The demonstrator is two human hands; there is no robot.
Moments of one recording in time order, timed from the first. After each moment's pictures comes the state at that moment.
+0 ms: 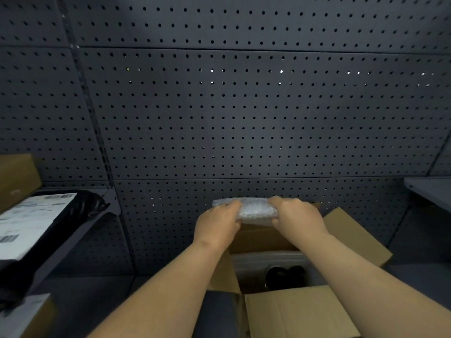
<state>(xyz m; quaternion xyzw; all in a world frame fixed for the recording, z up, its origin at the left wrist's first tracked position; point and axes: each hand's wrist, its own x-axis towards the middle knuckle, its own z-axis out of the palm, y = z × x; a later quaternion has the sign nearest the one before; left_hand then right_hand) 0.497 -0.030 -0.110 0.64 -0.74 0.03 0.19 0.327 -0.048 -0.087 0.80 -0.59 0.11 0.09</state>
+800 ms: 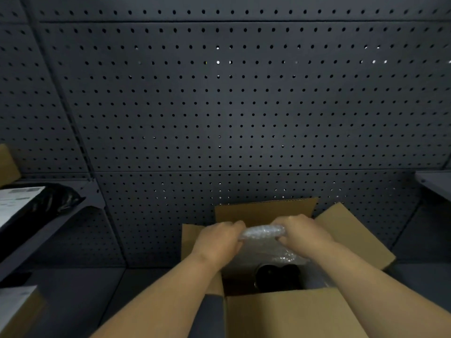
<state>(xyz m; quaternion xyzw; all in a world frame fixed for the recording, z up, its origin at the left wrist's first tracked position) 0.467 -0.051 -0.160 0.60 -0.79 -0.01 0.08 0.279 -0.079 -0.129 0.81 -0.58 0.01 -0.09</state>
